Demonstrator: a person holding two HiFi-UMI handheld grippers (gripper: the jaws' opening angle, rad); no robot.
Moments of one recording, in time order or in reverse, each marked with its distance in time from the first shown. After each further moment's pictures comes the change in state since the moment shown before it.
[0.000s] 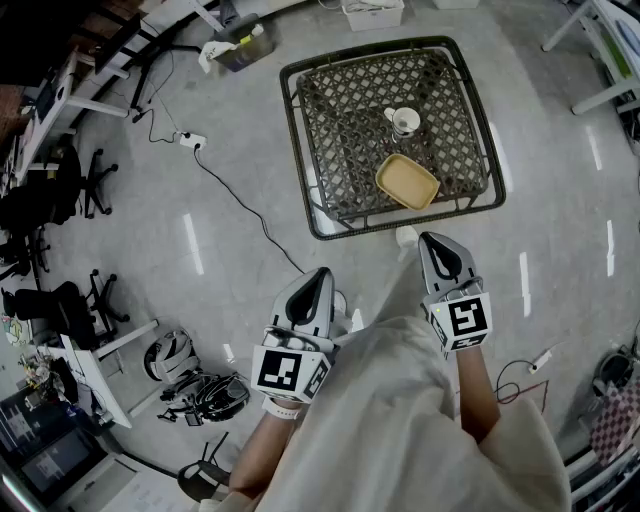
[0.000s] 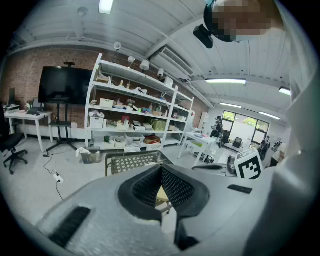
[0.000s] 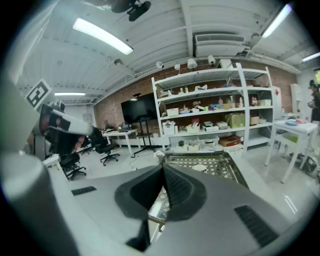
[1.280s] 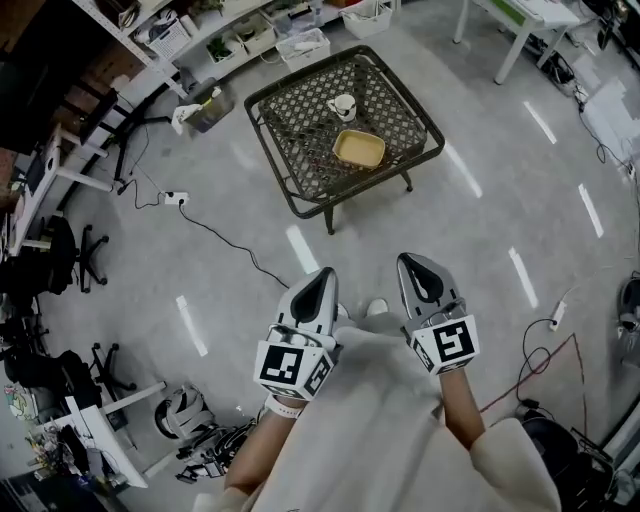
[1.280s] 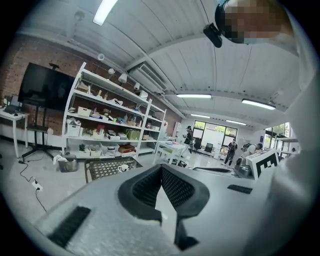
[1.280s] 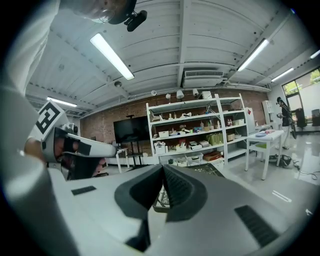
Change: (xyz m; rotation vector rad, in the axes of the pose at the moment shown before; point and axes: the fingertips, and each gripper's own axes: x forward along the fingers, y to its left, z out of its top) left arm -0.158 -0.106 -0.052 0.088 -0.120 -0.230; right arm -0.208 0.148 -0.014 0.064 -0.252 -0.155
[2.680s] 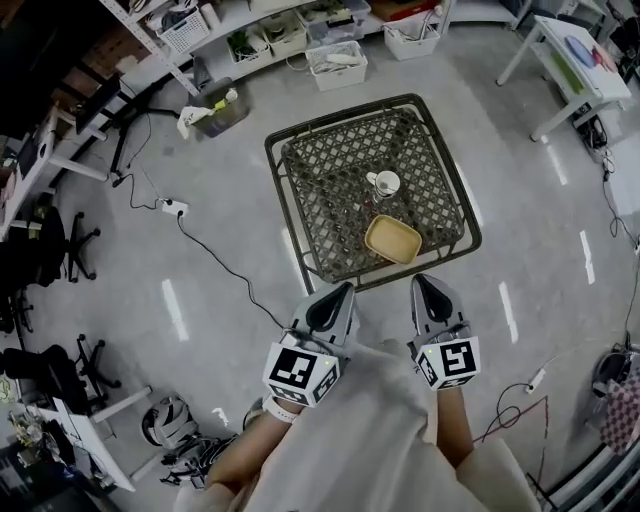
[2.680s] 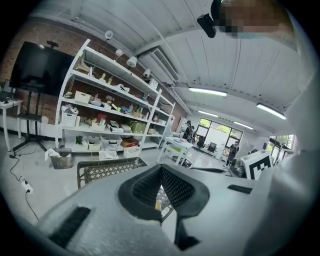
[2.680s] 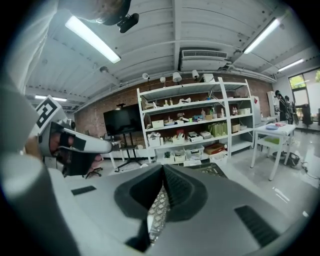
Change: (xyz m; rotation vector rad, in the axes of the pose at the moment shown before) left arm 0.209 0.165 0.063 -0.095 0.086 -0.020; right arm 0.255 -0.112 0.028 0.009 0.132 -0.002
